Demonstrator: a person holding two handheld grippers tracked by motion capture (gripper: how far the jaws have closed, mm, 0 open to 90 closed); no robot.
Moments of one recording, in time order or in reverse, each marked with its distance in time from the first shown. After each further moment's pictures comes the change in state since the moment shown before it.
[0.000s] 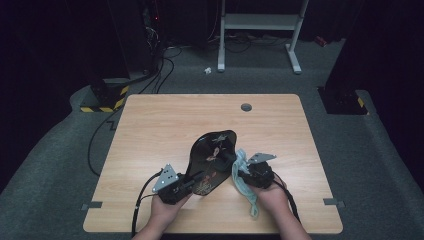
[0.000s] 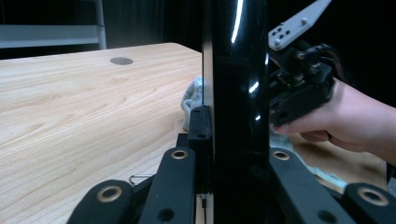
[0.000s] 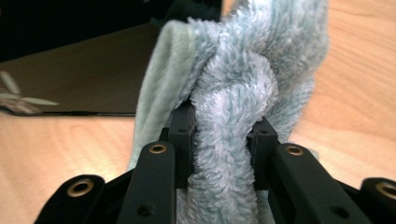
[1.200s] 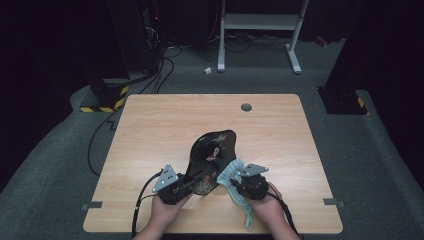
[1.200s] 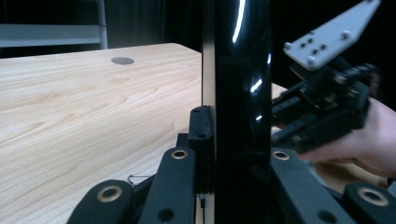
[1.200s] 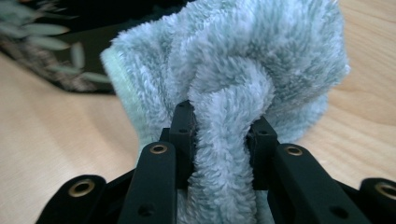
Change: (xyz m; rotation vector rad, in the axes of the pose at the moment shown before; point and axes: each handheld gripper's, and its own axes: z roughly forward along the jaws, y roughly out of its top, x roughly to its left) left arm 0.000 -0.001 0.000 -0.003 0.002 -0.012; right arm 0.041 -0.010 -0.006 -0.007 -0.029 -0.078
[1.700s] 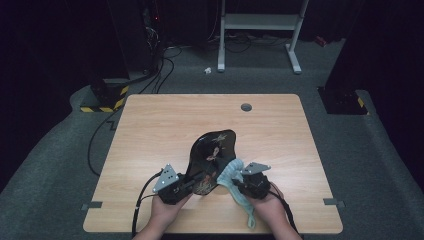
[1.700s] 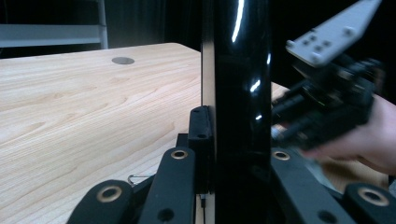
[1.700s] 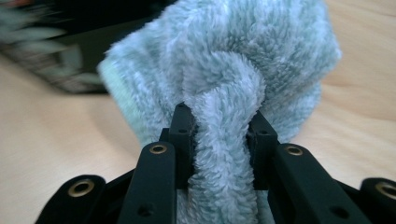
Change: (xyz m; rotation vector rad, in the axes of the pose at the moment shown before) left arm -0.001 0.001 0.000 0.006 0.010 0.009; right arm -0.008 0.001 -0.002 0.010 0.009 0.031
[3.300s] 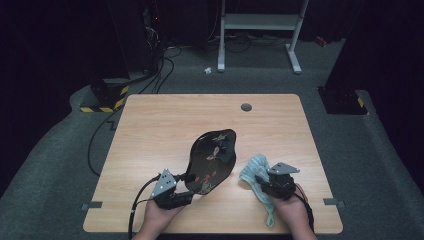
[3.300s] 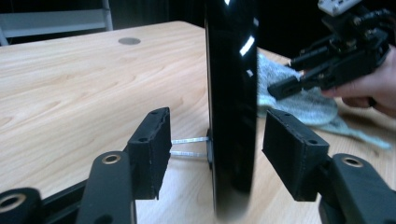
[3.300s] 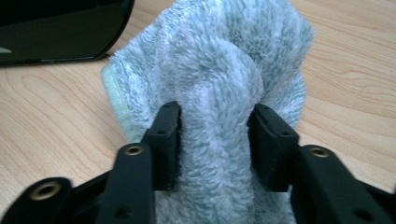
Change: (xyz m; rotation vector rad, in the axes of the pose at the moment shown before) left arm -0.002 -0.009 -0.017 0.094 0.026 0.057; right arm -0.046 -0.036 -0.037 -0.036 -0.149 0.084
